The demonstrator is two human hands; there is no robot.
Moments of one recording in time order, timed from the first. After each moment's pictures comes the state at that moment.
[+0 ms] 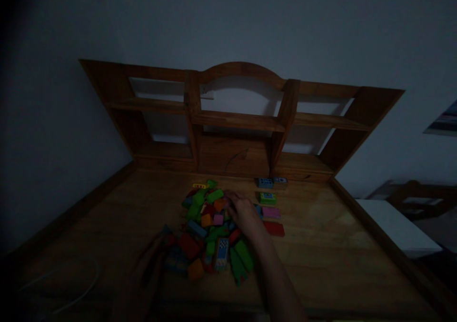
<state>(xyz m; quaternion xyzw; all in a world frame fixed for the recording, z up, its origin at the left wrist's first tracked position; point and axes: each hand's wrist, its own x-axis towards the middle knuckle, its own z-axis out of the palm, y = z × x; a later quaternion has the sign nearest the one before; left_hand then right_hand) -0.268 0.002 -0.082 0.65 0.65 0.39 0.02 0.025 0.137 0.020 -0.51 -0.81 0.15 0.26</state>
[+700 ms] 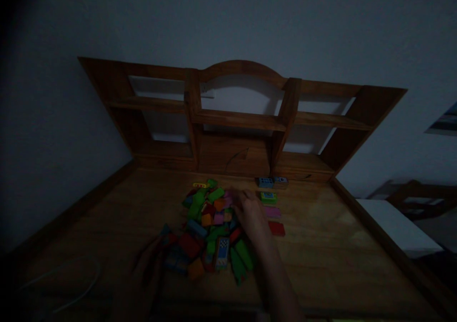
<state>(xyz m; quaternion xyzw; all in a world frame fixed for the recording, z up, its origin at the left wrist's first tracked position) -0.257 -0.007 -0.064 0.63 0.65 0.42 0.04 0.036 0.124 0.035 -0.56 -0.77 0.13 0.28</state>
